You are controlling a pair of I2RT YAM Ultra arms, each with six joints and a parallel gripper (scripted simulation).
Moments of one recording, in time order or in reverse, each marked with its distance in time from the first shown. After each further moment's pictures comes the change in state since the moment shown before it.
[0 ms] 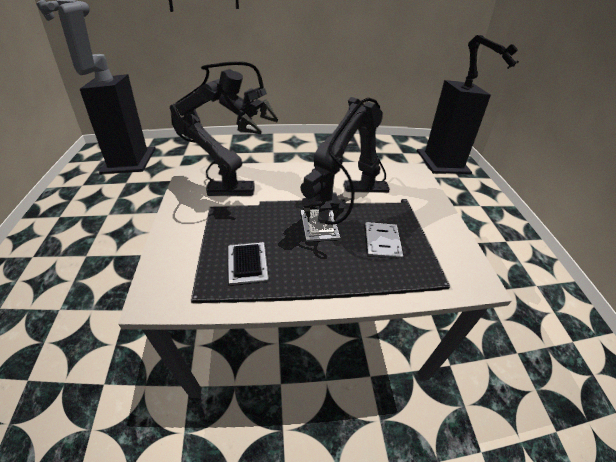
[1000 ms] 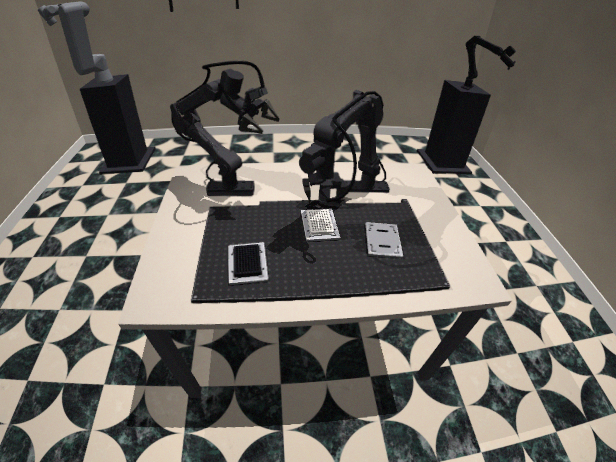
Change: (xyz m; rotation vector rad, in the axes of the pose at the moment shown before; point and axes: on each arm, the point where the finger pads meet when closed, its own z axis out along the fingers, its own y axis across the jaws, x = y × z) left arm -0.010 -0.003 -0.091 -0.024 -0.045 0.013; right arm -0.005 0.000 0.004 -0.001 -0.012 -0.001
